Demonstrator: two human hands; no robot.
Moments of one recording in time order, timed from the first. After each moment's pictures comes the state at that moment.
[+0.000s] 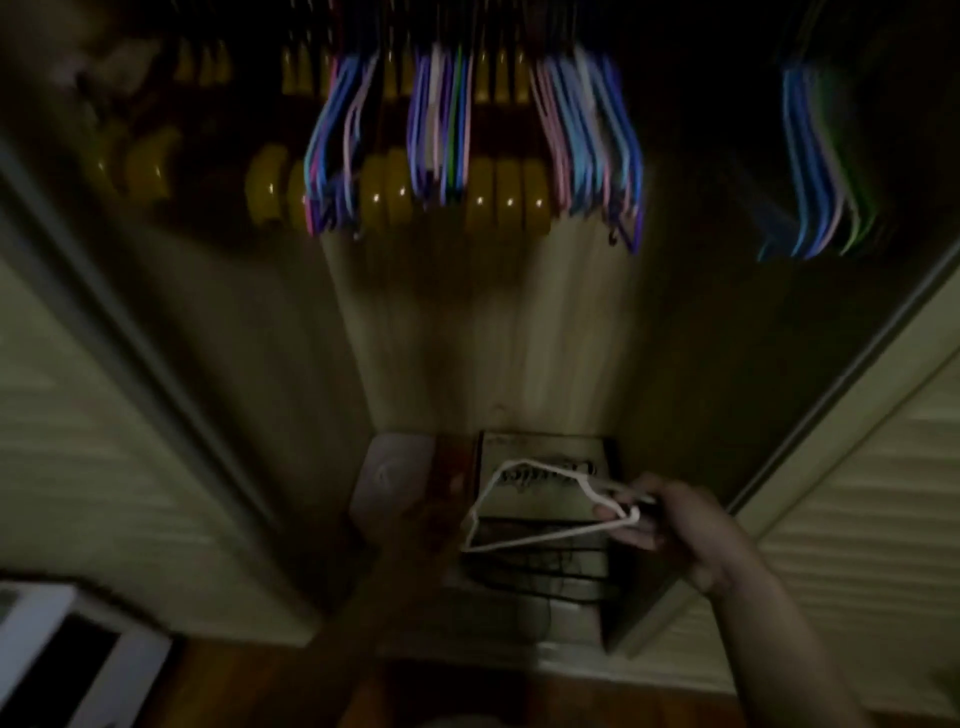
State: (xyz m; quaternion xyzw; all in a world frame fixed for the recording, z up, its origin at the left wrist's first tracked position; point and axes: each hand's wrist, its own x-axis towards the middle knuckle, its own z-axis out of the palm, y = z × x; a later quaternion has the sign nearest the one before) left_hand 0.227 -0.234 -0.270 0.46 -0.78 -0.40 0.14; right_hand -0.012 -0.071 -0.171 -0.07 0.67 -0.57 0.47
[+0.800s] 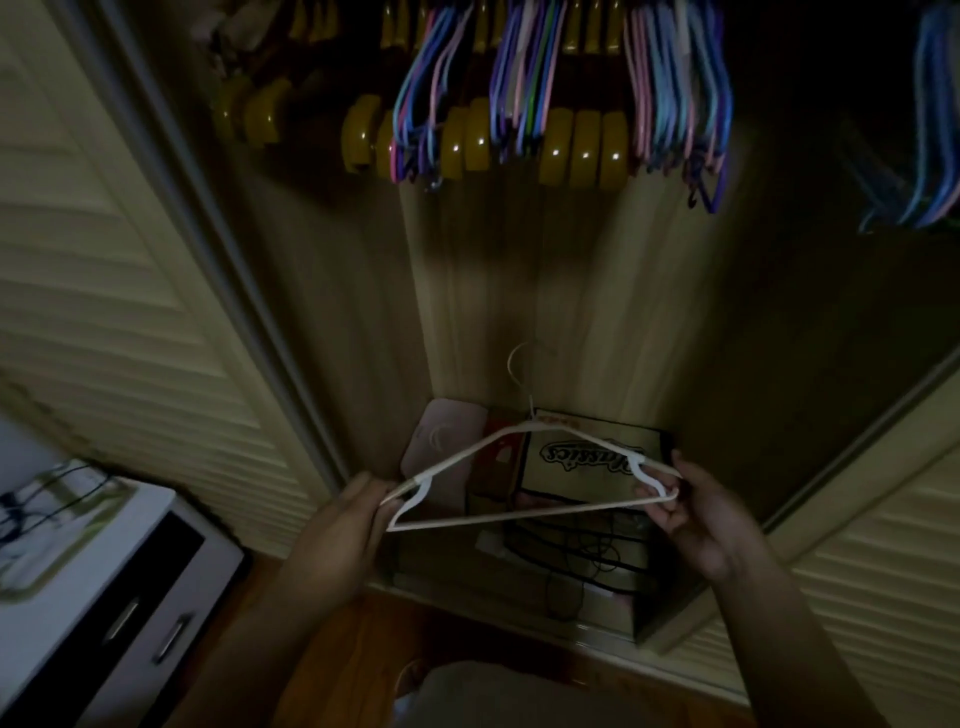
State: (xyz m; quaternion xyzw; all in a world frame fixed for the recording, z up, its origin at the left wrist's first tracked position) left_hand 0.337 -0.213 -0.248 0.38 -0.88 -0.17 0.23; right_hand -0.028 -0.080 -0.232 0.04 0.52 -0.68 0.52
